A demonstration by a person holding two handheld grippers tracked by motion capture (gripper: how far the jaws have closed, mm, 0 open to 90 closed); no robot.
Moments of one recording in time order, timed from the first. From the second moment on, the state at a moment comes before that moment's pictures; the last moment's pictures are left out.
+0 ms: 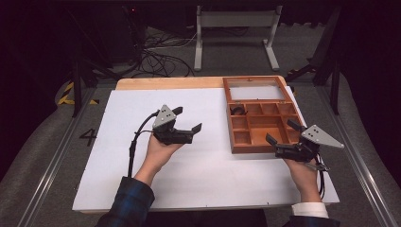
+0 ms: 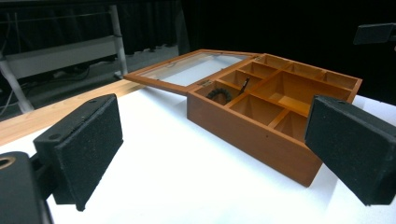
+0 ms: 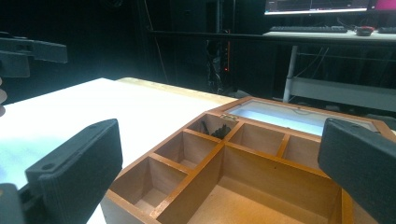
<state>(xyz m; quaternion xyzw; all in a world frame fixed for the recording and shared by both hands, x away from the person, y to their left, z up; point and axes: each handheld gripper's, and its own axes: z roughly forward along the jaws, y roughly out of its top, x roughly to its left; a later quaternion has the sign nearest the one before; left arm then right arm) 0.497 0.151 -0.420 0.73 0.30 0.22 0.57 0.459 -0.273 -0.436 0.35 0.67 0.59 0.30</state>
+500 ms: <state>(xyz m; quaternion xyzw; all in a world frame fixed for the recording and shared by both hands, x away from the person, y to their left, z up) 0.480 0.175 -0.415 0.72 0.30 0.23 0.58 0.461 -0.273 -0.440 0.34 0.66 0.60 0.29</state>
